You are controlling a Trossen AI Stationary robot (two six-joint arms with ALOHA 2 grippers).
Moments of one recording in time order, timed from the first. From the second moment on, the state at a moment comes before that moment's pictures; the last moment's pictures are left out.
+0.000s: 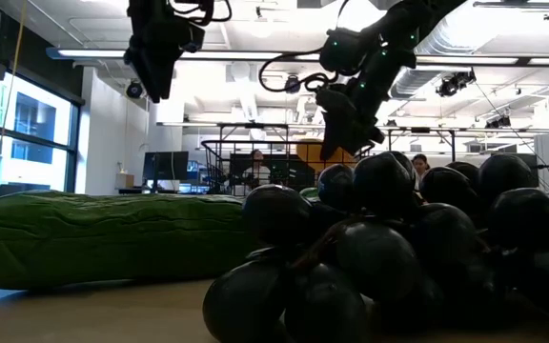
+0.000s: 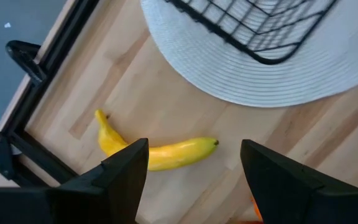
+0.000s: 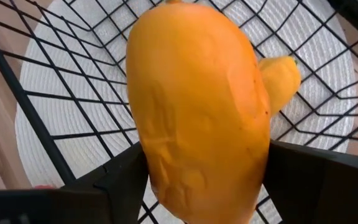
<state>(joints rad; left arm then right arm) 0.49 1.45 1.43 -1.34 -0.21 -0.23 -0.42 1.65 1.16 -0.53 -0.04 0.24</state>
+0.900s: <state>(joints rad) 0.60 1.45 1.43 -1.43 0.06 -0.07 -0.43 1.55 1.16 -0.49 0.03 0.43</state>
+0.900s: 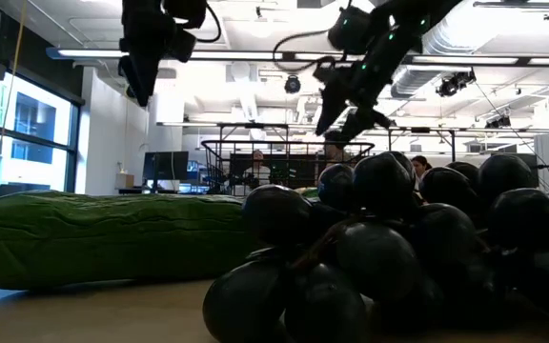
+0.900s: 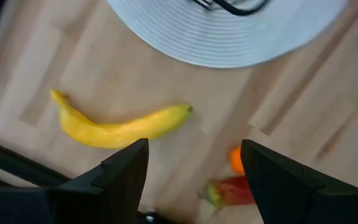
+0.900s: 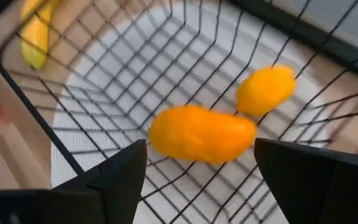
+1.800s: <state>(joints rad) 0.19 1.29 0.93 -1.15 0.09 -0.86 -0.44 1.26 1.16 -0.55 0.04 0.33</state>
